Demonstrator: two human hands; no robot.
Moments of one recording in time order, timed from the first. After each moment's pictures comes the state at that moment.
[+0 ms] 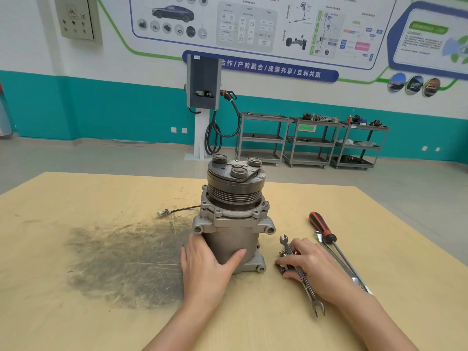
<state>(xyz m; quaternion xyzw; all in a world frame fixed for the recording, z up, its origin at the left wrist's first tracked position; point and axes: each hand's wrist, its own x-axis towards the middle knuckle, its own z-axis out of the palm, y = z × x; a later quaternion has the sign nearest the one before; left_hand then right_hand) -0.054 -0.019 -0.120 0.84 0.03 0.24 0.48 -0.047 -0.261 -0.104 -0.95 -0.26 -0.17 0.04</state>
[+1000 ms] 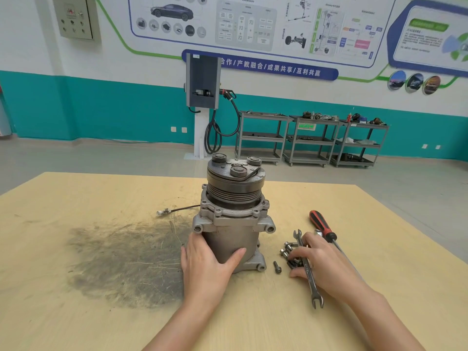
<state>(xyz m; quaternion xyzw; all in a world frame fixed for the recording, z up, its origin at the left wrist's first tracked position) -0.053 -0.018 -0.122 0.84 0.02 0.24 0.49 -0.050 -0.268 -0.094 -0.98 -0.16 -0.10 0.03</state>
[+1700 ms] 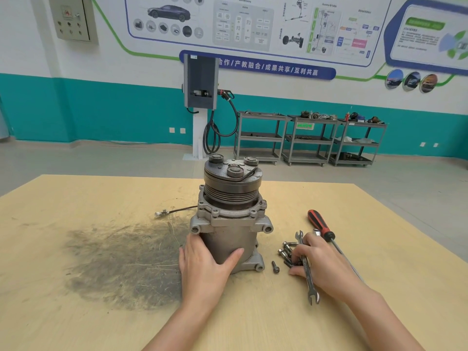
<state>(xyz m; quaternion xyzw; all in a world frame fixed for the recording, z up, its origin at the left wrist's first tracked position) -0.051 -0.018 -0.125 0.83 0.02 0.25 0.49 -0.049 -0.266 -0.096 -0.99 -0.10 -0.08 0.04</state>
